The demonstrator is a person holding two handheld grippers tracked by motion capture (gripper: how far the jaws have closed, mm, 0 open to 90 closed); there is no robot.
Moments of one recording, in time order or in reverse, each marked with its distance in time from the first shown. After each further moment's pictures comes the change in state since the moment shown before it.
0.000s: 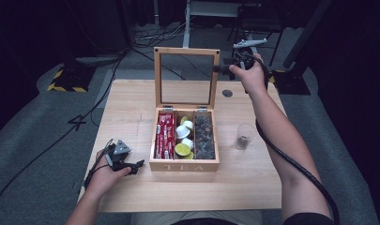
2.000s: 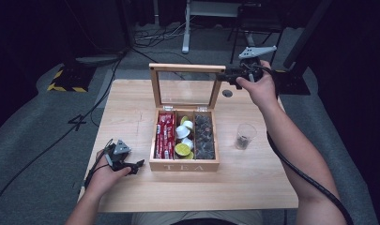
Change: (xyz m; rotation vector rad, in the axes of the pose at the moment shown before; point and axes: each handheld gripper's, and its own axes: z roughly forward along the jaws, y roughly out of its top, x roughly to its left) left arm 0.000 0.000 0.000 -0.001 -0.003 -0.007; right arm 0.049 -0.009 -0.056 -0.022 0.115 -0.130
